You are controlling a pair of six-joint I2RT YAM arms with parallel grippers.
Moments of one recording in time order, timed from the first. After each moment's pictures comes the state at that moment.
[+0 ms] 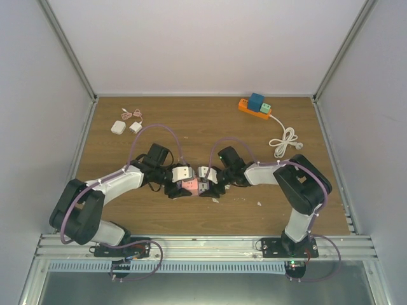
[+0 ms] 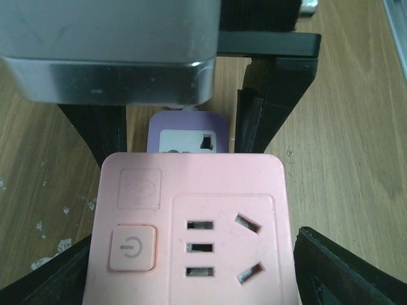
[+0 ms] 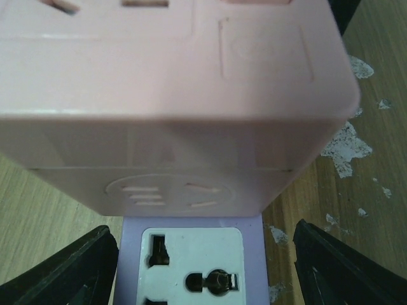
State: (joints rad) left arm -0.46 1.42 0.71 -0.35 0.70 0.82; right arm 0.67 1.79 0.80 0.05 -0.69 -0.74
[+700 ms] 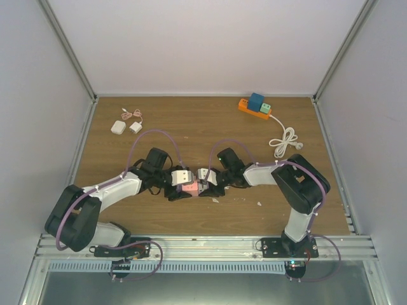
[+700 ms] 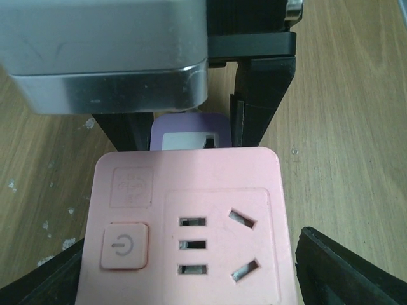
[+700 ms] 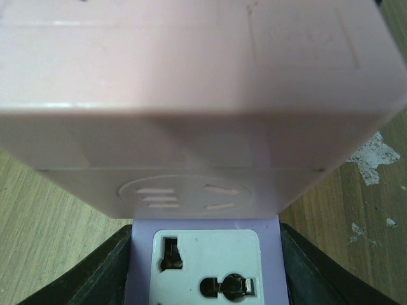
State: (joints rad) left arm -0.48 1.36 0.62 -0.24 0.66 0.80; right arm 0.68 1.81 0.79 0.07 -0.71 -0.74
